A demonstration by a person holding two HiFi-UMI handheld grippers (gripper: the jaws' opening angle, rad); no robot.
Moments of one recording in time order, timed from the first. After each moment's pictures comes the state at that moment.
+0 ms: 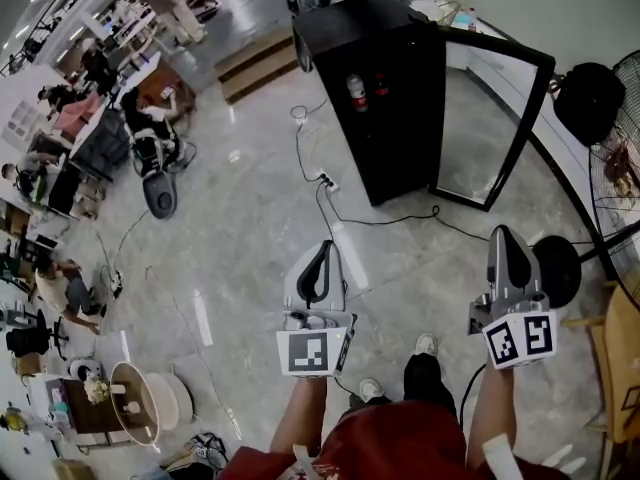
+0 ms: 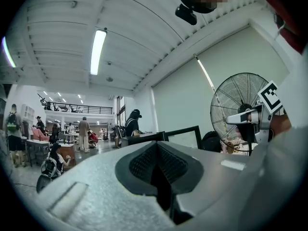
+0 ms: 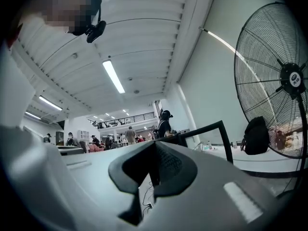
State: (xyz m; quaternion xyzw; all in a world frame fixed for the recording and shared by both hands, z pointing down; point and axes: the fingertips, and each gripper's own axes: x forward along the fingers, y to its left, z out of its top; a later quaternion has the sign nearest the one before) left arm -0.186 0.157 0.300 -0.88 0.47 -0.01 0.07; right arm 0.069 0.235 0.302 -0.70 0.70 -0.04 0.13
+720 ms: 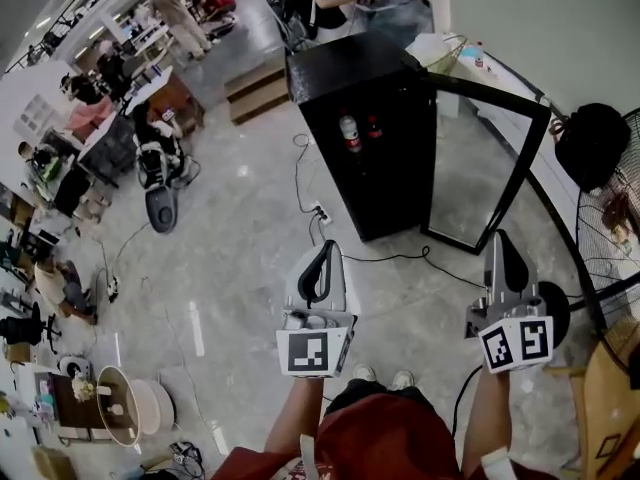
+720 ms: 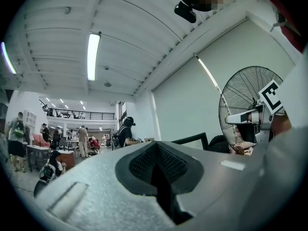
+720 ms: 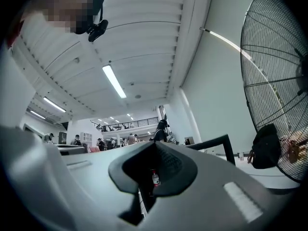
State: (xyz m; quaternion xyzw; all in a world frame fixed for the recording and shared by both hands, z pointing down) left arm -0.075 0.097 0.258 -0.87 0.49 0.01 0.09; right arm 0.175 0.165 0.260 -0.68 0.72 0.00 0.15
